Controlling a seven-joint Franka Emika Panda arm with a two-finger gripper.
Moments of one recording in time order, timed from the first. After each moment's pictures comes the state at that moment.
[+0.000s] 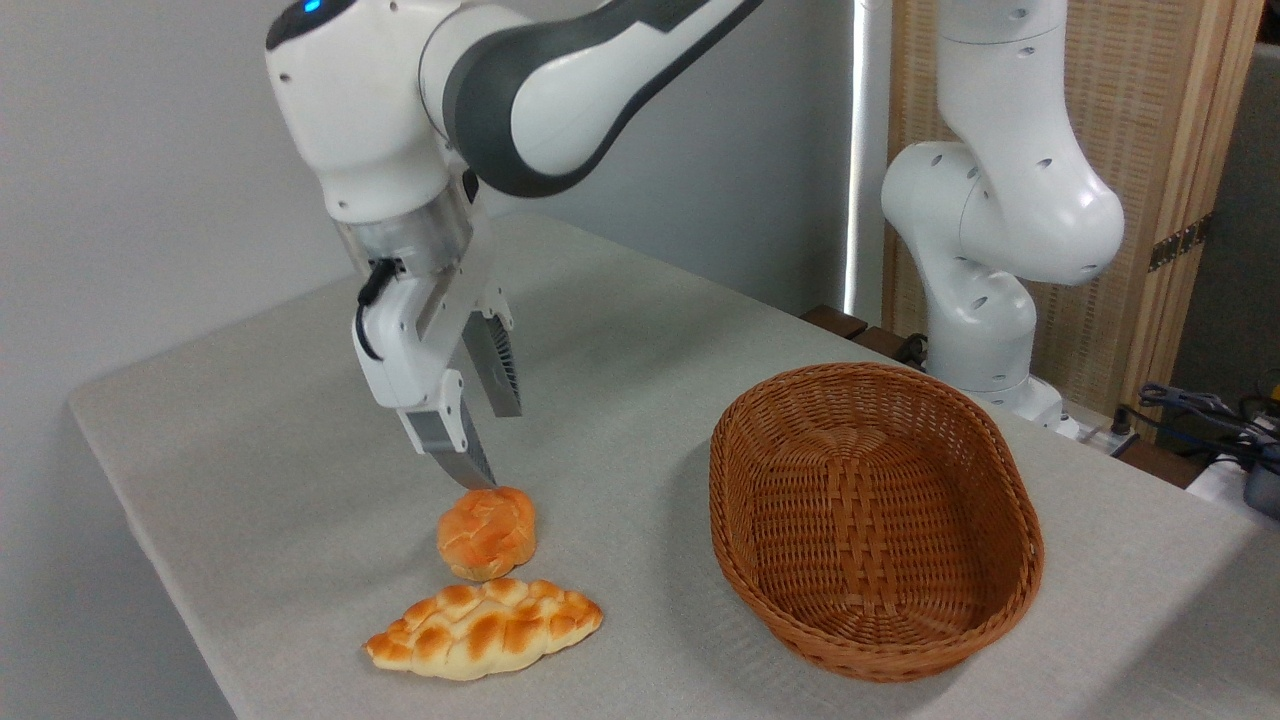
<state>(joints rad) -0.03 0.11 -0.16 -1.77 -0.04 1.79 1.43</state>
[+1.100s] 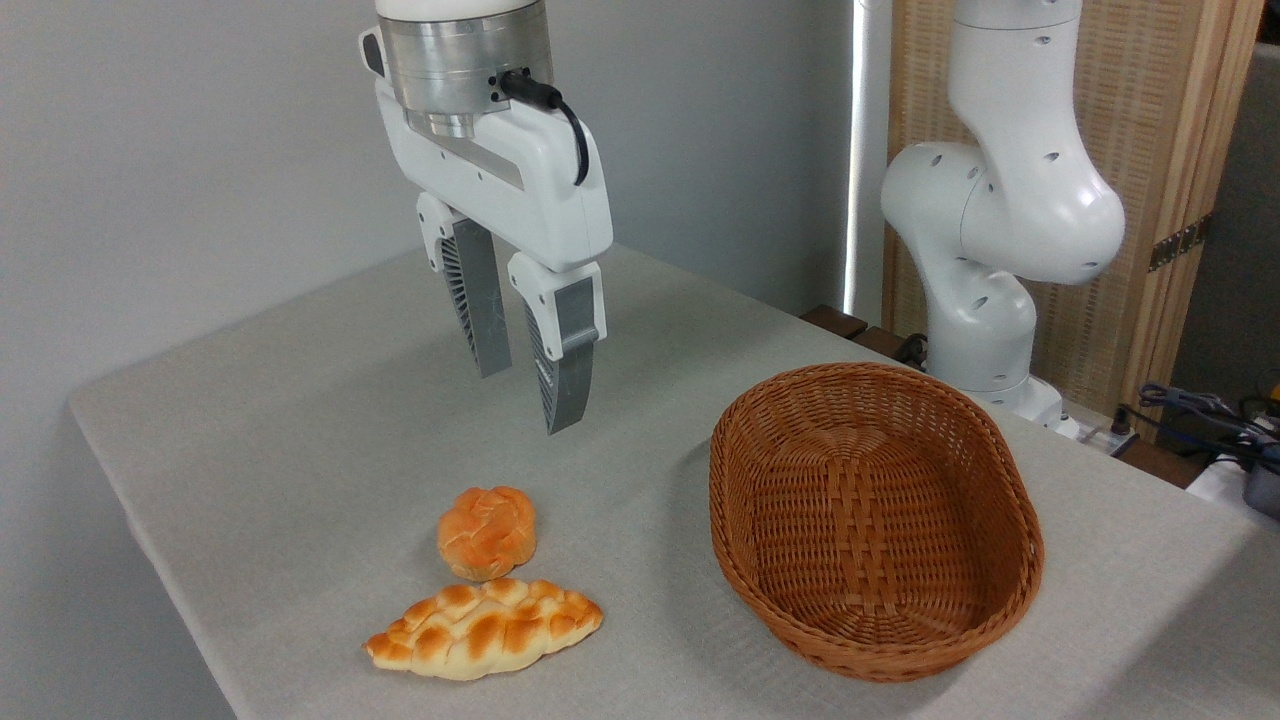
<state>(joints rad) -0.02 0.00 0.05 -1.61 -0.05 1.66 0.86</state>
